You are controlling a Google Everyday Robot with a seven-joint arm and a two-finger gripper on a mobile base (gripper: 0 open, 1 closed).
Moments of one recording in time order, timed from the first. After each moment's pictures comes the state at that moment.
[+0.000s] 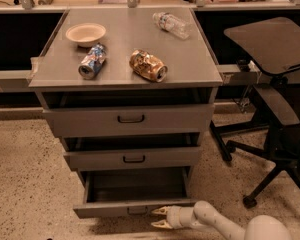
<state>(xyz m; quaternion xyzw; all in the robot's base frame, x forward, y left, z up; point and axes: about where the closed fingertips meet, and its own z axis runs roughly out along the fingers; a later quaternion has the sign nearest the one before) 0.506 -0.054 0.111 -0.61 0.62 0.25 0.41</state>
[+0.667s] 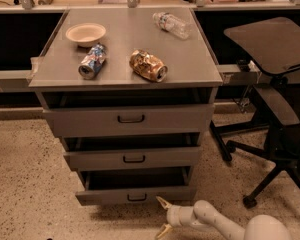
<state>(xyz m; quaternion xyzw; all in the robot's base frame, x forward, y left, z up) 0.506 -0.054 0.111 -0.61 0.62 0.25 0.41</state>
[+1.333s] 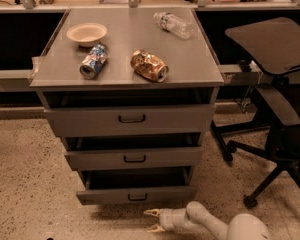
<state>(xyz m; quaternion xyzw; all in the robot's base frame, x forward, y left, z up) 0.494 -0.016 0.086 -0.63 0.58 0.29 0.42</state>
